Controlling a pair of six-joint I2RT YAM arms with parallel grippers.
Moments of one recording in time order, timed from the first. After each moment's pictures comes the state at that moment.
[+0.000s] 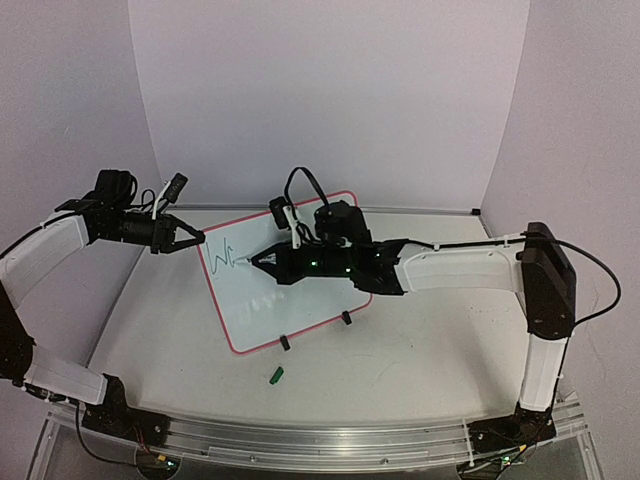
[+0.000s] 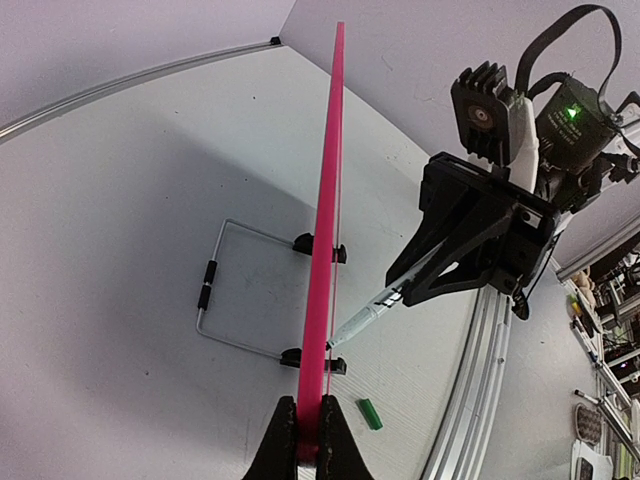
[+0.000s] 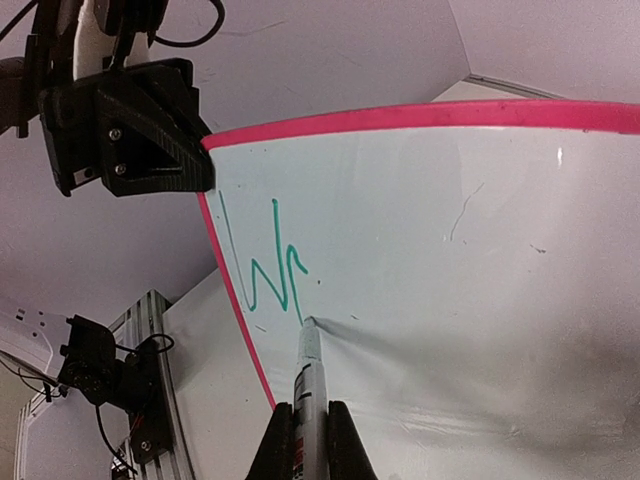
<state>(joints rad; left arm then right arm) -0.12 1.27 1.08 -0.60 0.99 0.24 1.00 1.95 1.45 0.21 -0.23 0.41</state>
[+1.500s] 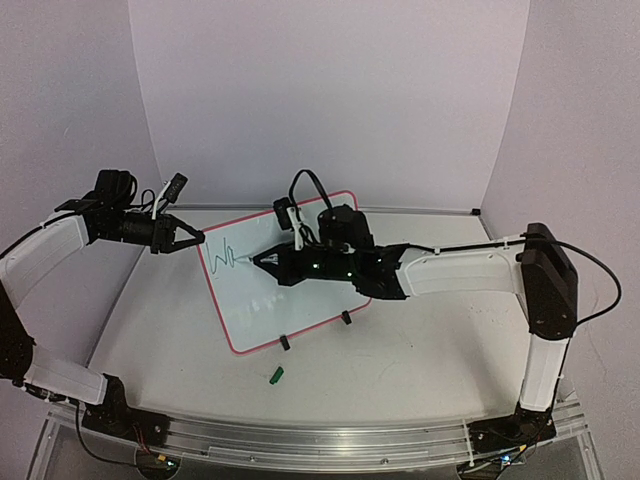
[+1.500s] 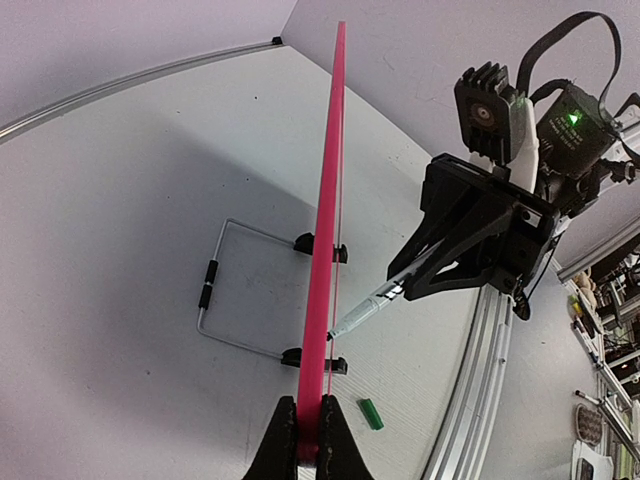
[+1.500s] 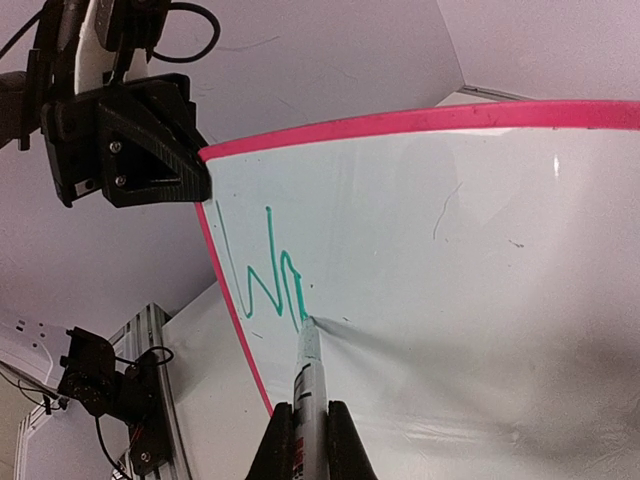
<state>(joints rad) -0.12 1.27 1.08 -0.60 0.99 0.24 1.00 1.94 1.40 0.28 -0.21 0.43</state>
